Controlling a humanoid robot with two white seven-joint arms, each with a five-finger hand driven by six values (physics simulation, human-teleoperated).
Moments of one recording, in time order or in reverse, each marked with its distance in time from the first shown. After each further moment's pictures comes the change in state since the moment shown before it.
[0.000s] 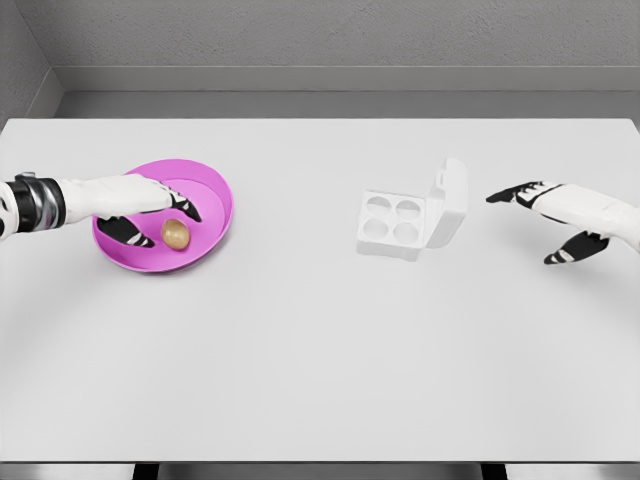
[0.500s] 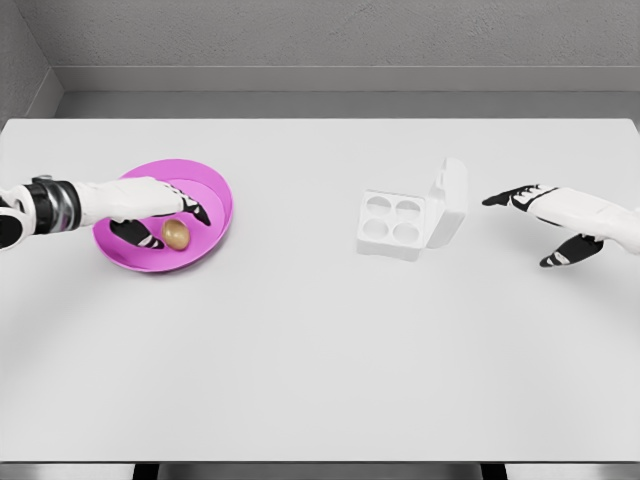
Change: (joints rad) left arm 0.003 -0.043 0.000 0.008 -0.040 0.000 0.000; right arm 0.000 0.014 0.000 0.010 0.012 0.000 0.000
